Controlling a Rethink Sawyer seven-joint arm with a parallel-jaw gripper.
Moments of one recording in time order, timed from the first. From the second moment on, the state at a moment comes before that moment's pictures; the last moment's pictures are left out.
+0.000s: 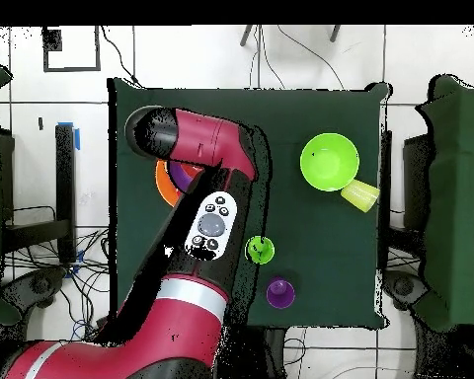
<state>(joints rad) 0.15 -0.32 -0.38 1.14 0.37 0.70 2.67</state>
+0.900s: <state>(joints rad) 0.16 -0.31 -0.41 1.14 0.41 0.70 2.67</state>
